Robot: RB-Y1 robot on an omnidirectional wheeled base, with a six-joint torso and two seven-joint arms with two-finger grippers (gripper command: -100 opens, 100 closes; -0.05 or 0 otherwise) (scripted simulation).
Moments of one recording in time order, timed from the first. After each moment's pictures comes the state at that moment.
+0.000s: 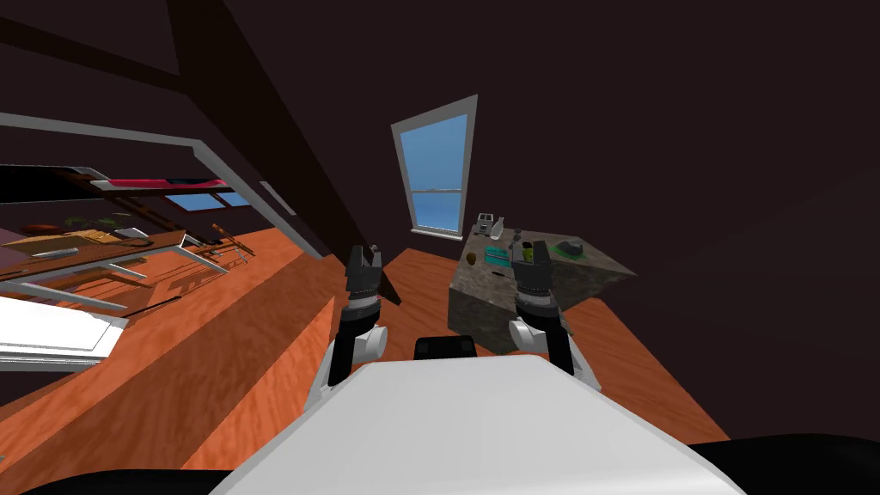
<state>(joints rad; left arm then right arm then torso) 0.50 0.02 -0.06 -2.33 -0.08 -0.43 0.07 0.48 -0.11 0.01 -2.27 0.00 -0.65 0.12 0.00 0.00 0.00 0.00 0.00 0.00</state>
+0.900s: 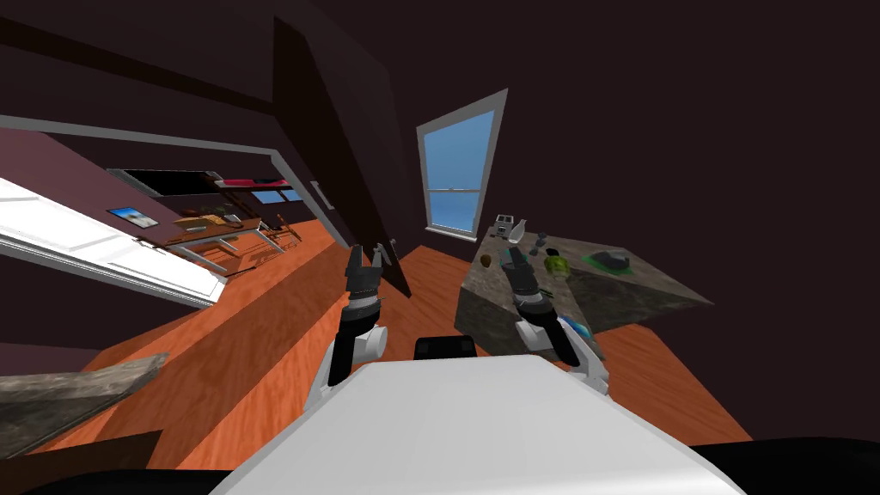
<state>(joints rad) 0.50 0.02 -0.06 -2.33 -0.08 -0.43 0.07 0.44 -0.35 0.03 -2.18 0.03 -0.65 0.10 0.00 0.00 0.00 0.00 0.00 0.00</state>
